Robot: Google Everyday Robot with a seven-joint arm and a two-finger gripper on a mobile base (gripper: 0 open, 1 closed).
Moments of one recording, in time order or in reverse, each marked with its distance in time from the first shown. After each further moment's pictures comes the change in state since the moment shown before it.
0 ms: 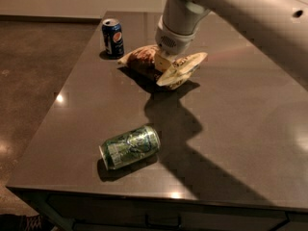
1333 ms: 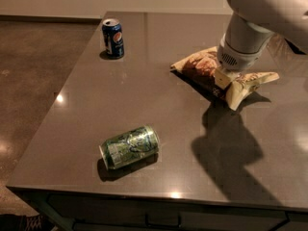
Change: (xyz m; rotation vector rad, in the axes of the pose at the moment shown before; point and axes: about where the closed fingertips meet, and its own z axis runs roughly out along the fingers) arm 0.161 -0.035 -0.030 0.157 0.201 0.264
